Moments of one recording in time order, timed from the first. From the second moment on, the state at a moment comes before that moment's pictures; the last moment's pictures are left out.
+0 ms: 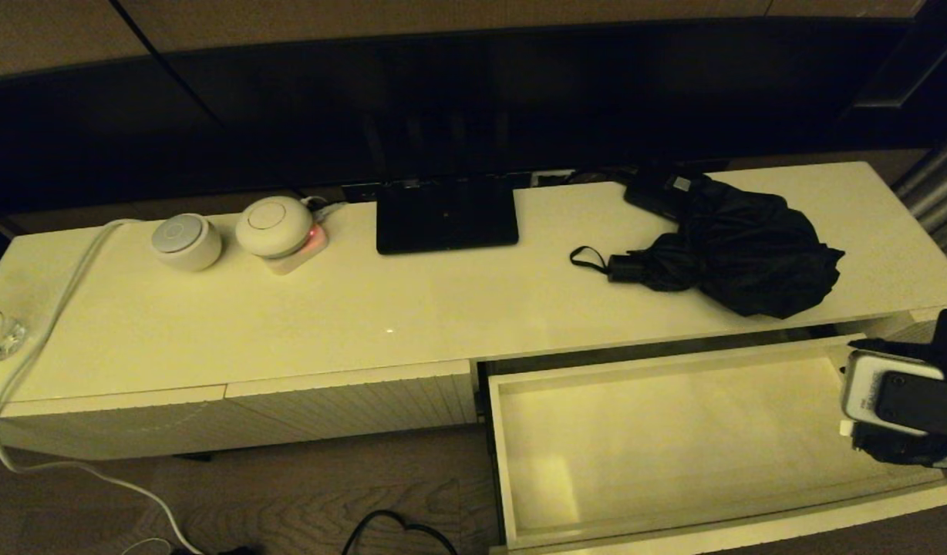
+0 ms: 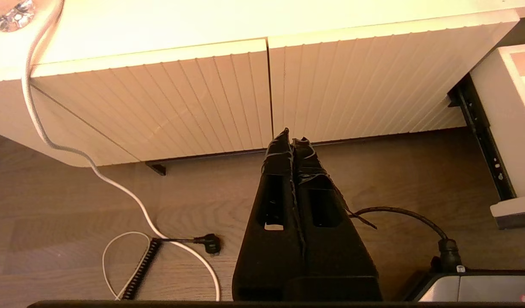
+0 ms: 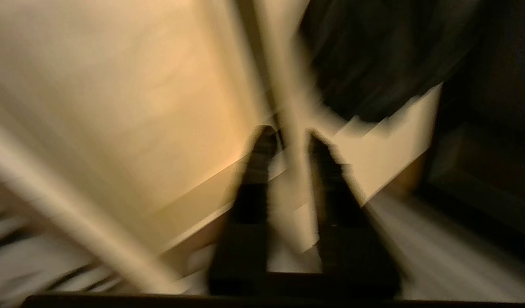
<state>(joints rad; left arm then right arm) 0.00 0.00 0.00 0.00 0.00 0.02 0.27 1.14 -0.68 -0.06 -0.24 -1.30</state>
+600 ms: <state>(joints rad) 0.00 0.00 0.00 0.00 0.00 0.02 0.39 1.24 -0.66 -0.21 -0.21 -1.57</state>
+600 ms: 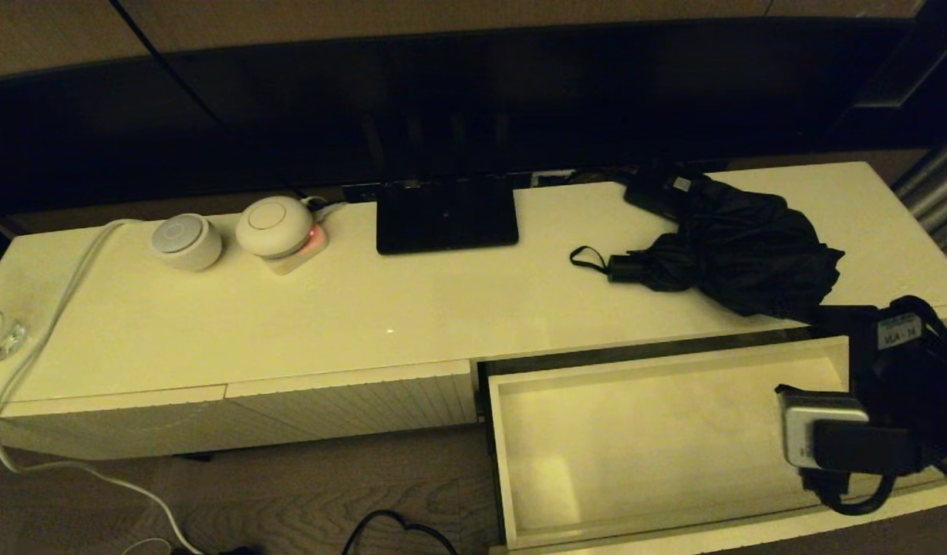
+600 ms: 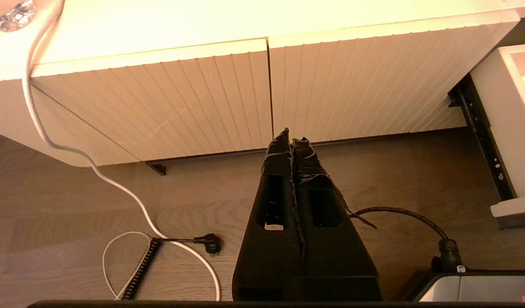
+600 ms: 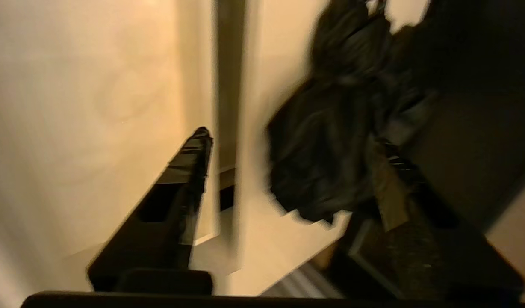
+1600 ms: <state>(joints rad) 0.00 0.00 0.00 0.00 0.00 0.02 0.29 1.66 -1.08 -0.25 -0.15 -1.63</state>
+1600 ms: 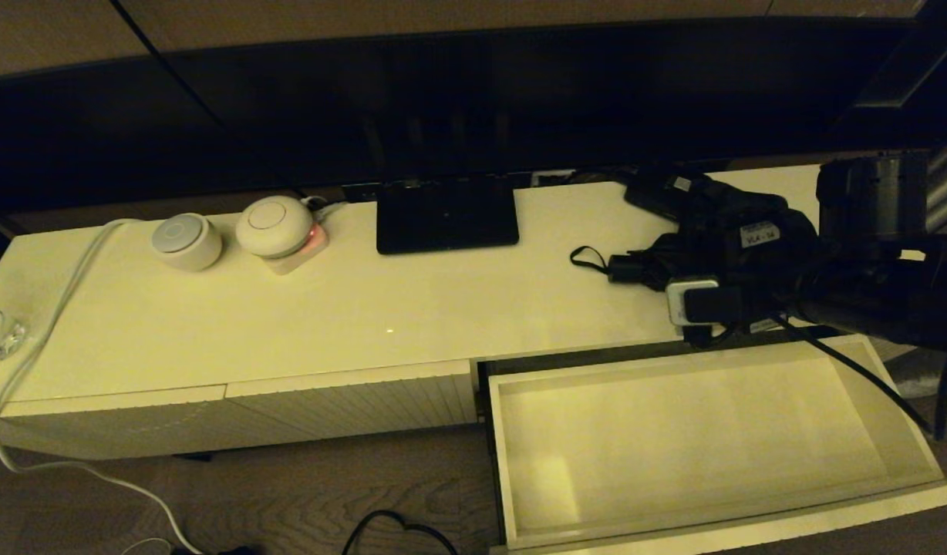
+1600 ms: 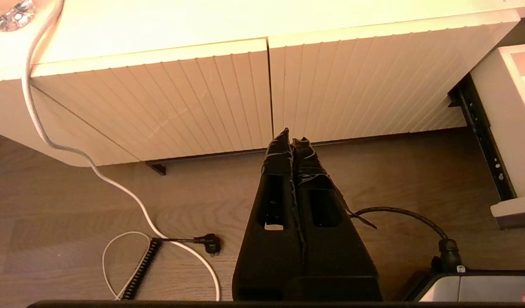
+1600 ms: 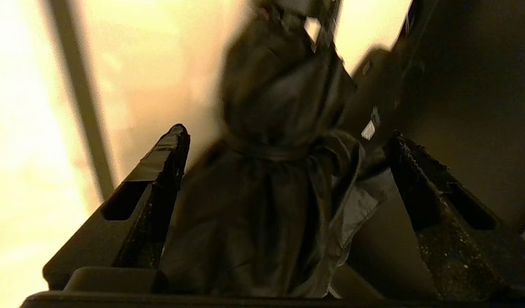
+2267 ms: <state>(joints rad) 0.00 0.00 0.00 0.00 0.00 0.02 0.22 1.73 -1.31 0.11 -0.16 -1.44</state>
